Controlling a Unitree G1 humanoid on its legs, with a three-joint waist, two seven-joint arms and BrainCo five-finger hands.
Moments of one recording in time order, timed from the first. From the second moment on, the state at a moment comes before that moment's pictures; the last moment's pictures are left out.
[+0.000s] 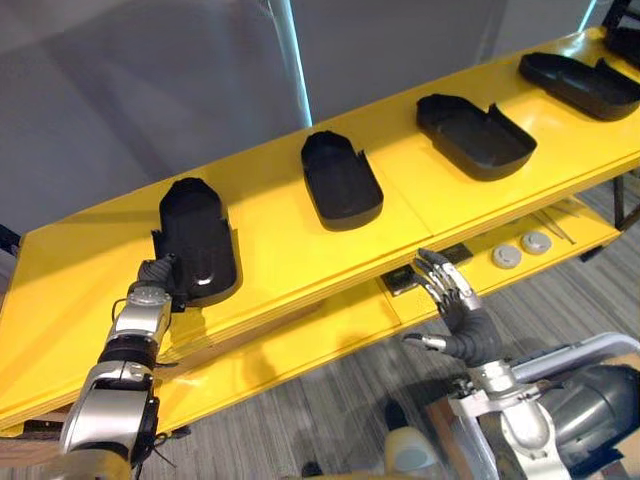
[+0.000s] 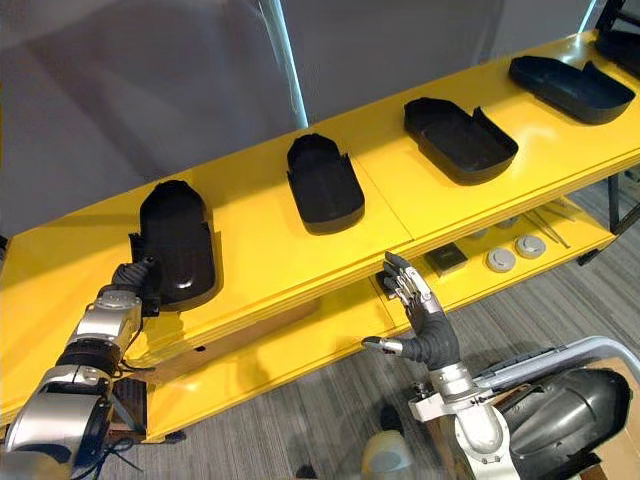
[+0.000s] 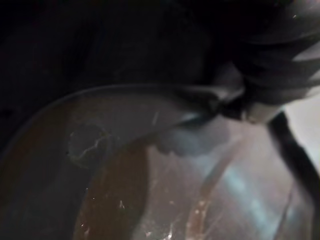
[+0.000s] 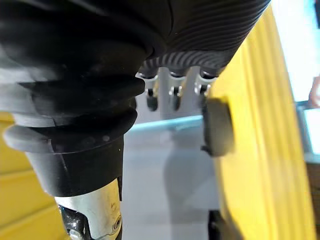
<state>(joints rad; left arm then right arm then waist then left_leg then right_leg) -0.64 0.55 -0.02 0.86 -0.18 0.32 0.22 0.33 -0.34 0.12 -0.36 0.26 -0.34 0.16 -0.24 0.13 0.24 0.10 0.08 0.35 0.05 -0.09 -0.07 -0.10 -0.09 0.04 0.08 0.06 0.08</state>
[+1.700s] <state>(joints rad) 0.15 0.22 0.03 -0.45 -0.37 -0.34 0.61 0.37 -0.30 0.28 -0.37 0.12 -0.44 -0.08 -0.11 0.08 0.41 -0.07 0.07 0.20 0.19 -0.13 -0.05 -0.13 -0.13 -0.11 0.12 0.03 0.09</state>
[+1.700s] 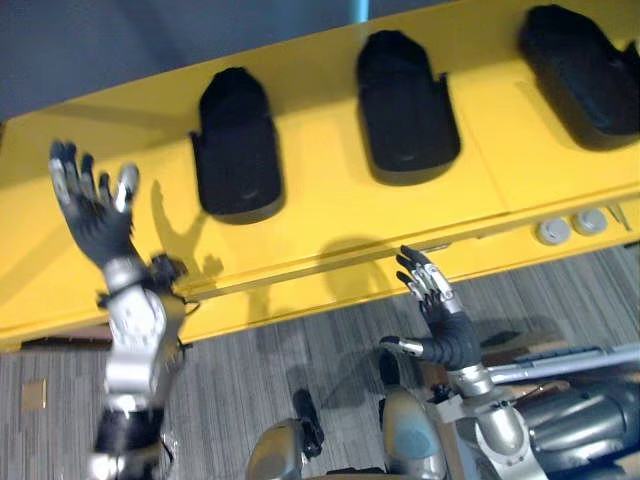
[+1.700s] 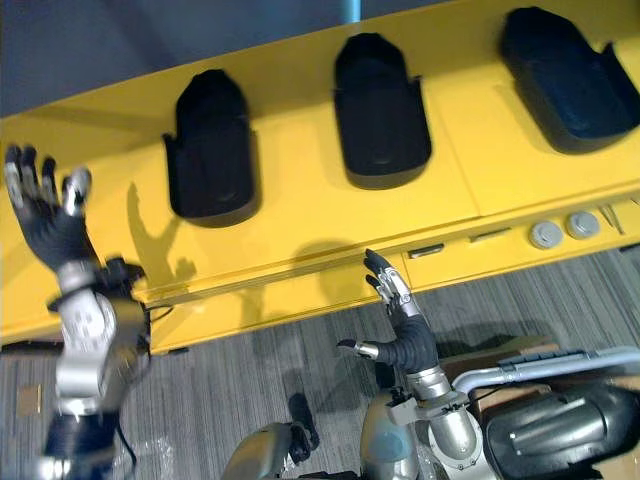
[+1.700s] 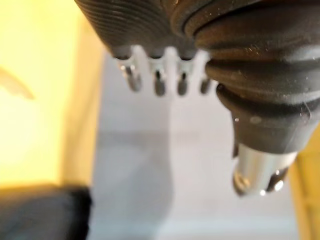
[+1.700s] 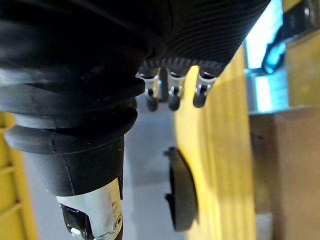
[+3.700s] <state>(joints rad) 0.27 0.10 0.00 -0.45 -0.30 -0.41 0.35 0.29 -0.16 -0.09 -0.30 0.19 -0.46 -0.27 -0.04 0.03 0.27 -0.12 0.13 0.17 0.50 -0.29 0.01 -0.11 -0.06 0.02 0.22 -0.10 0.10</state>
